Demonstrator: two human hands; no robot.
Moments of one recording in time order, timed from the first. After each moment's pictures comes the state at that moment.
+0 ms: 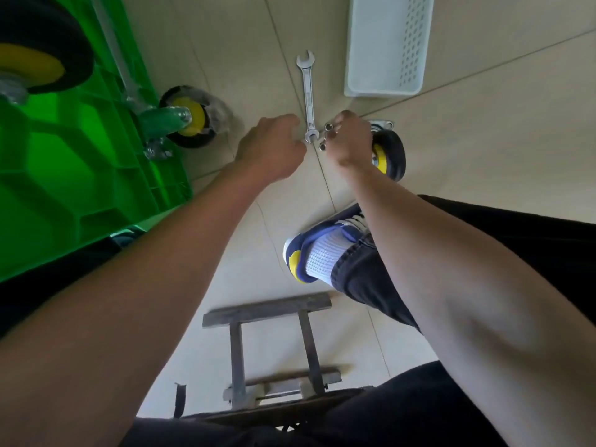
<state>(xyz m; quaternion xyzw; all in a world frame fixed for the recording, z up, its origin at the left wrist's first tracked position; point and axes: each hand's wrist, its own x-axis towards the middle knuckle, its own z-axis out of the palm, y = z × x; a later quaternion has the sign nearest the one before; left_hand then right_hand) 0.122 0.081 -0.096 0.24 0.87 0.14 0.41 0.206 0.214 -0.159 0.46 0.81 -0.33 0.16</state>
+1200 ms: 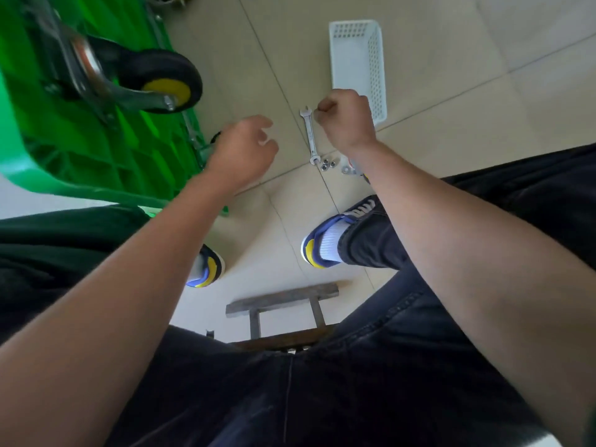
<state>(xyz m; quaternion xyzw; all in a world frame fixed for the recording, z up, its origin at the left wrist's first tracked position) 0.122 0.002 0.057 0.24 0.89 0.24 0.30 0.200 0.192 0.001 0.39 0.84 -0.39 -0.03</state>
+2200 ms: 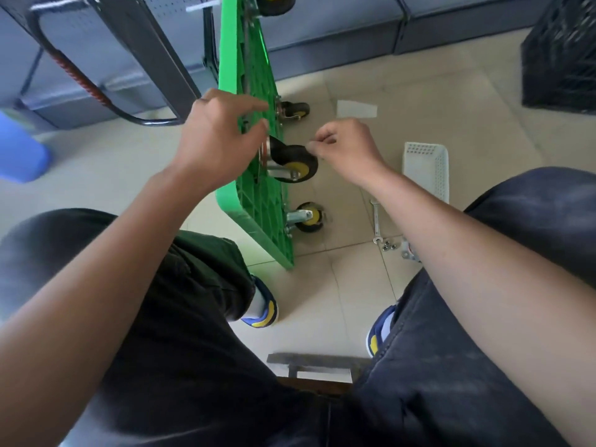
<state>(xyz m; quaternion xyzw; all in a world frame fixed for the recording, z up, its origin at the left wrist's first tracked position) 0.072 -0.113 0.255 0.29 0.93 0.24 -0.04 0.116 0.089 0.165 0.16 0.88 -0.45 -0.07</state>
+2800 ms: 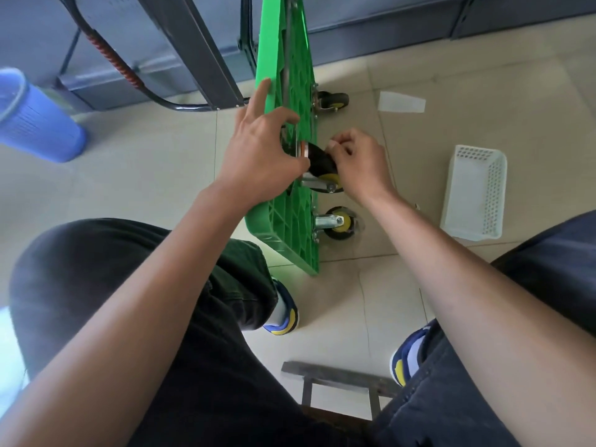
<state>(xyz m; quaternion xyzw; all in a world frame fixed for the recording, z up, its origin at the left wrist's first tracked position) 0.043 -0.105 0.224 0.21 0.96 0.20 0.05 0.076 0.048 0.134 0.20 0.82 -0.53 -0.09</state>
